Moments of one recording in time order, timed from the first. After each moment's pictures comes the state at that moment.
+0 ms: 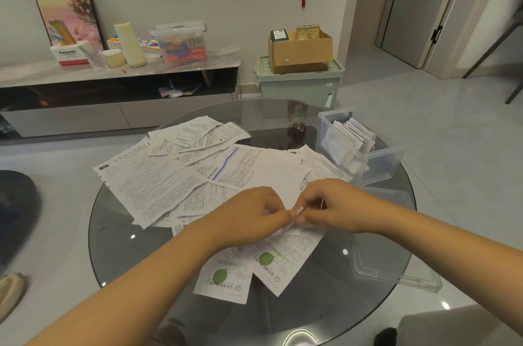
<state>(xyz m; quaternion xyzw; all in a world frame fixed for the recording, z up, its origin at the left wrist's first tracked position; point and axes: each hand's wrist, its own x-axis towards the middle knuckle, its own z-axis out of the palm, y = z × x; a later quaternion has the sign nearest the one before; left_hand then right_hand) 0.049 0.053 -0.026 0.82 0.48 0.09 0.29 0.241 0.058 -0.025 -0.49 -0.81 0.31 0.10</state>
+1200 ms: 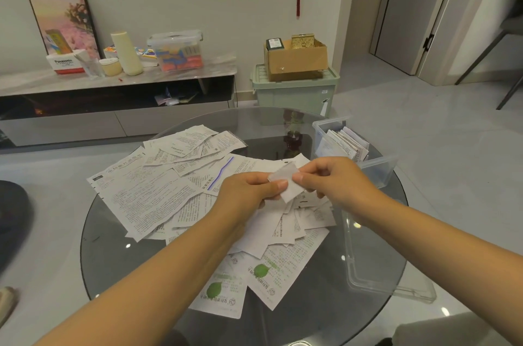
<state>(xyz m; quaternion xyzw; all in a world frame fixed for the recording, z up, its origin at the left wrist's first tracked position) 0.071 0.071 -0.016 0.48 0.56 0.40 0.54 0.237 0.068 -0.006 -0.60 -0.60 0.39 0.36</state>
